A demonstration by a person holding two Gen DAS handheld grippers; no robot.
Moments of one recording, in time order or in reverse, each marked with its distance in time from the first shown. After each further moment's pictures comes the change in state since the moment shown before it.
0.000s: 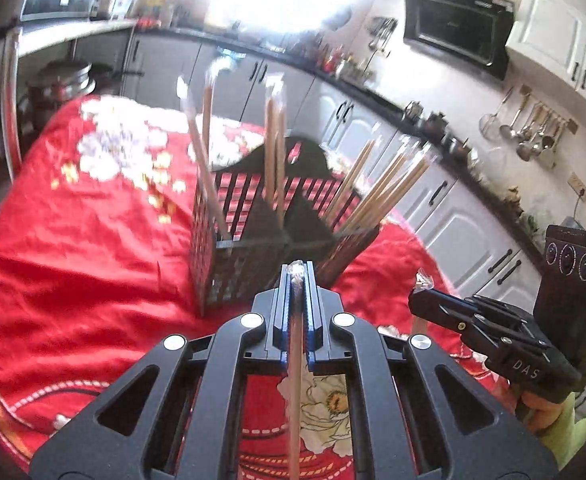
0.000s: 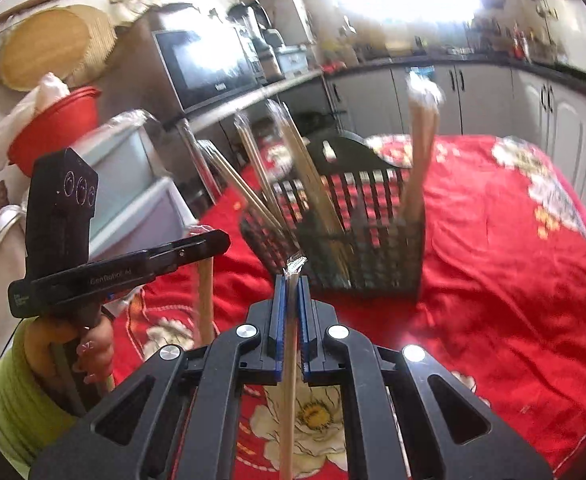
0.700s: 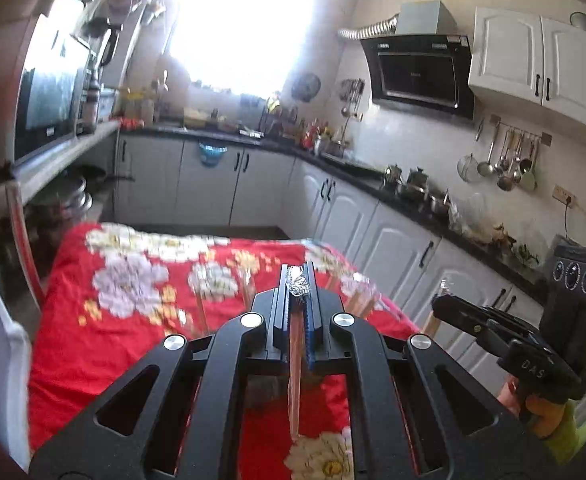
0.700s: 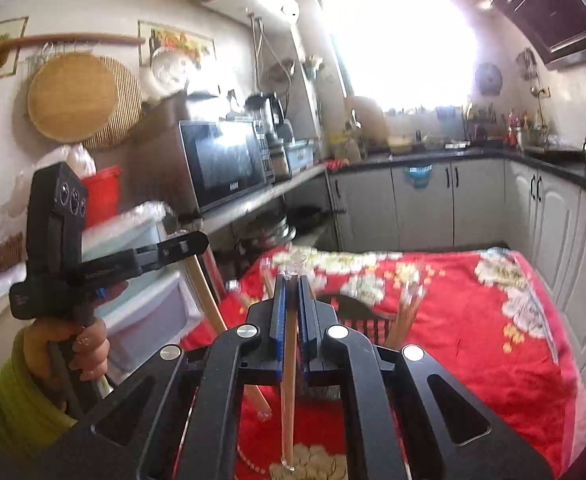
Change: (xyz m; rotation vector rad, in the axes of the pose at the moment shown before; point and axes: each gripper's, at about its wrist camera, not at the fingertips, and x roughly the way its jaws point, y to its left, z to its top) left arm -0.073 -0.039 0.089 0.146 -0.270 0.009; right arm -0.073 0.019 0.074 -0.089 -0.321 -0.033
